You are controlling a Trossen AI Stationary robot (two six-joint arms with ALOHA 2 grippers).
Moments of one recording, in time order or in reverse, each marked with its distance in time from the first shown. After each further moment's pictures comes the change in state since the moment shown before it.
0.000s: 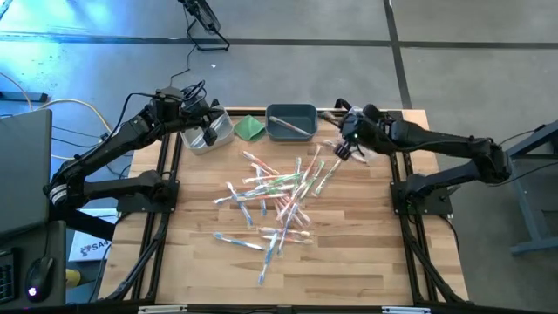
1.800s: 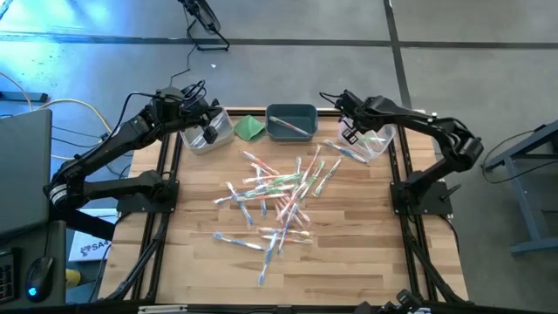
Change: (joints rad) left arm 0.000 0.000 0.000 -0.001 -0.060 -0.001; right arm -0.430 0.321 0.014 -0.162 -0.064 -0.006
